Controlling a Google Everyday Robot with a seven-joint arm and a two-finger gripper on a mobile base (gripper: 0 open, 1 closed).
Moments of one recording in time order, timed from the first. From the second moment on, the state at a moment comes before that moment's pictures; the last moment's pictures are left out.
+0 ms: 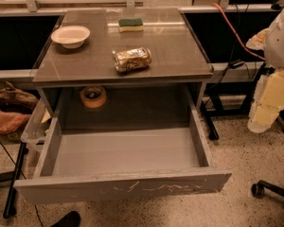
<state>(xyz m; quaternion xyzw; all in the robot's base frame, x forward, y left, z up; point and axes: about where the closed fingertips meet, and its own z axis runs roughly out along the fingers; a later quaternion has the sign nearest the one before) 0.438 -0.217 0.976 -0.60 0.78 -0.03 0.16</state>
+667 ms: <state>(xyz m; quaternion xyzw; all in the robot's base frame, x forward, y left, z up) 0.448 -0.214 0.976 -0.61 0.77 -0.03 0.17</state>
